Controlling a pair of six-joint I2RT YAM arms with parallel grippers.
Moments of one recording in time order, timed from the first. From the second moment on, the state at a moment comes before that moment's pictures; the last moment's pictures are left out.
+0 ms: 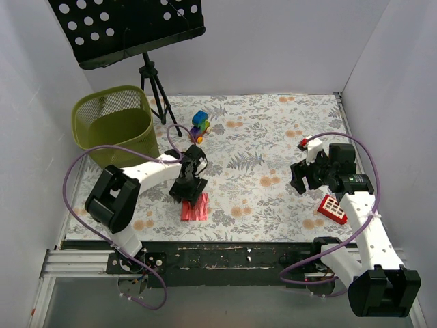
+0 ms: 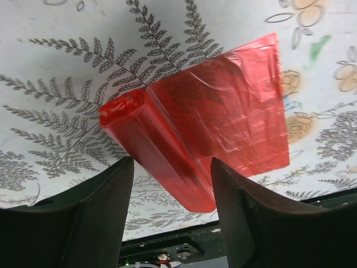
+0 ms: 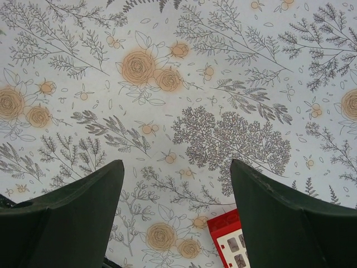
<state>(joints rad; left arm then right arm) -0.61 1.67 1.06 -0.83 0.04 -0.16 0.04 0.92 0.79 -0.69 -0.39 -0.39</state>
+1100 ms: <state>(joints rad) -0.60 1.47 1.24 -0.39 0.53 0.16 0.16 1.17 0.86 -0.37 -0.98 -0.32</state>
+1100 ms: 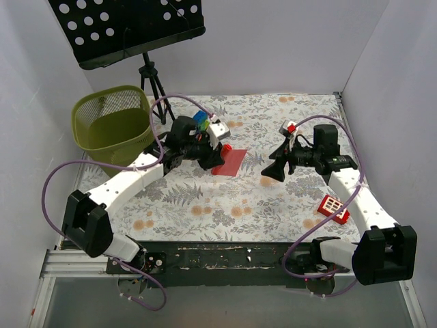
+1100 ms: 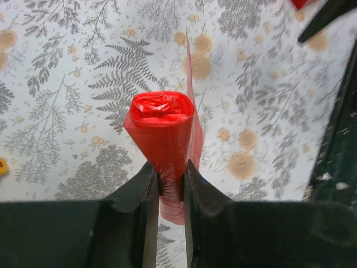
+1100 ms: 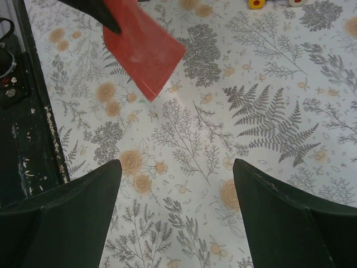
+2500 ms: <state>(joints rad) -0.70 1.46 1.20 -0.45 0.43 0.24 0.24 1.26 0.75 -0.33 -0.74 -0.34</state>
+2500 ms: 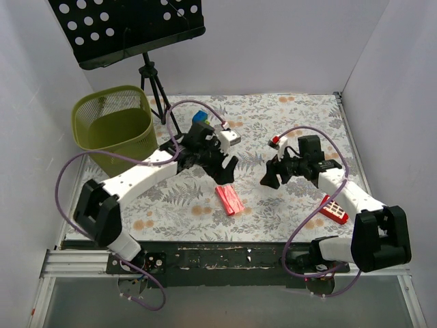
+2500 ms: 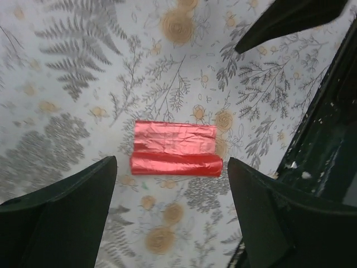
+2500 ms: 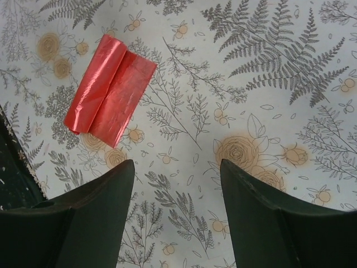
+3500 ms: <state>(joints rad) -0.68 1.95 1.28 -0.55 0.46 -0.44 0.24 1.19 0.73 -0.31 -0.68 -0.23</state>
